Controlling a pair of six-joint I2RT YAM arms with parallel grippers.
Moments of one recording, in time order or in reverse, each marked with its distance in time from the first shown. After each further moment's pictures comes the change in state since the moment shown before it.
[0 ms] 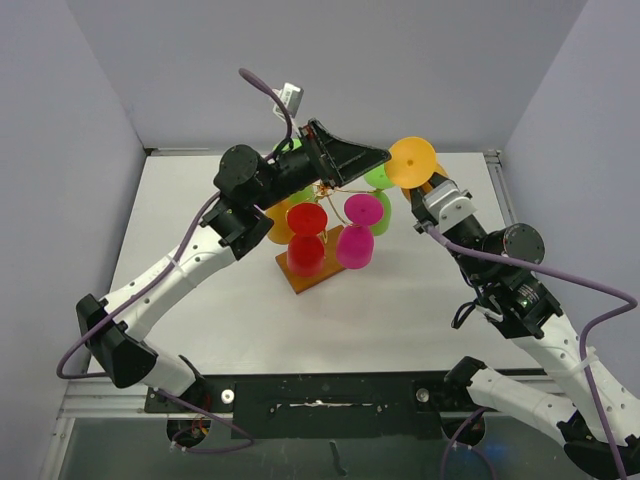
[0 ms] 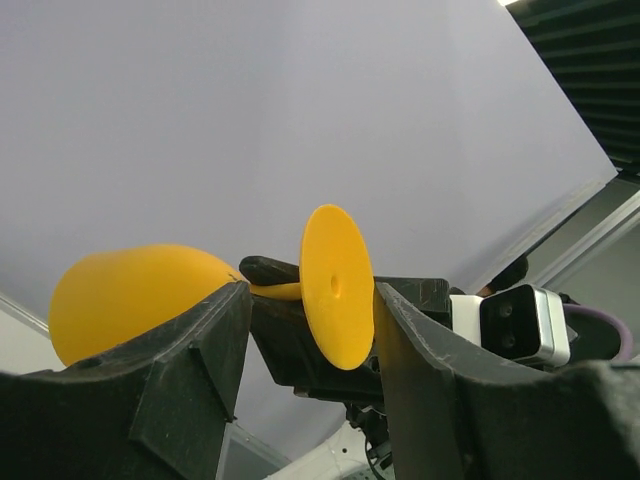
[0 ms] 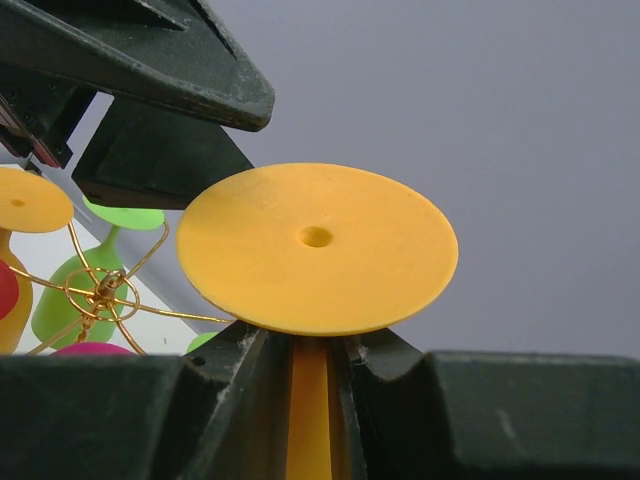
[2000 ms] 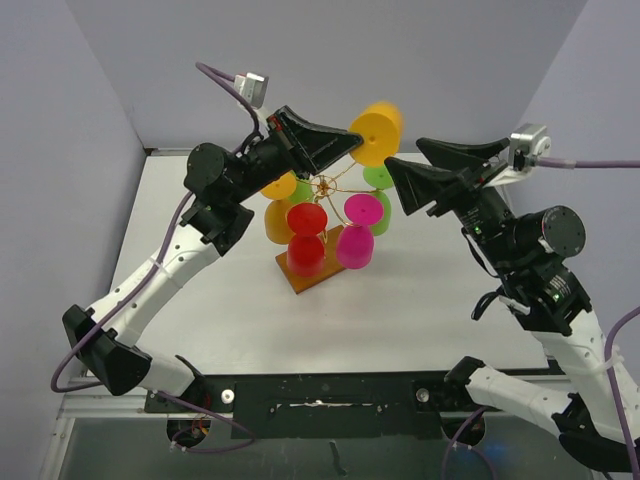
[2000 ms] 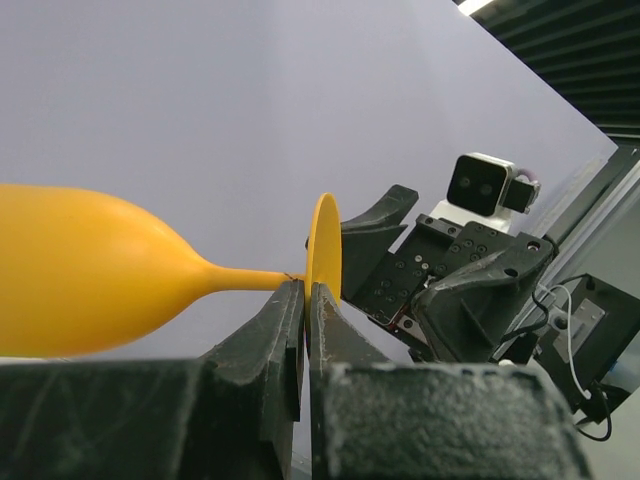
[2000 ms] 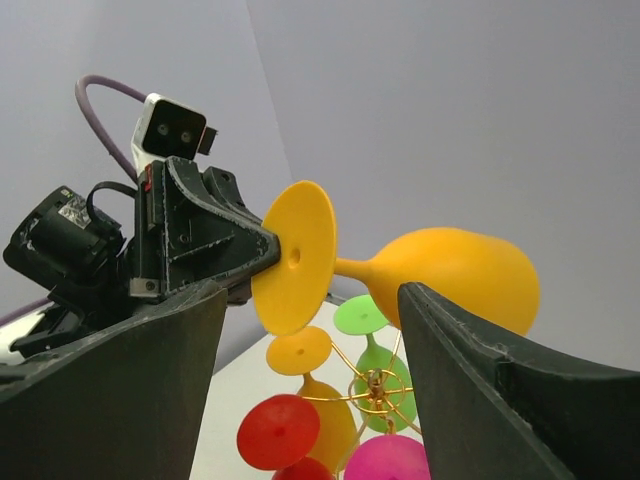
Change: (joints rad) left arm 0.100 -0.050 -0.018 0.101 0.086 0.059; right arm 0.000 0.068 0.248 -0.113 -0.051 0.877
